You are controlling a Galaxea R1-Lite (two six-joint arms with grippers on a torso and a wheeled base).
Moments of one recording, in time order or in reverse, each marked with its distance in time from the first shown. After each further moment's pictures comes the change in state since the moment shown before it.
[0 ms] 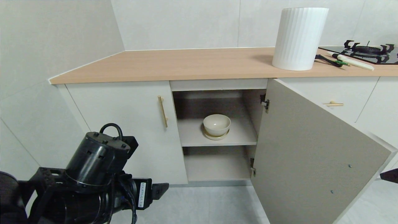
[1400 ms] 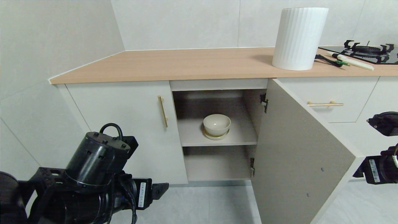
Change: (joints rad) left arm 0.000 0.000 0.000 0.000 0.000 0.000; right arm 0.151 0.100 0.151 -0.340 0.131 0.073
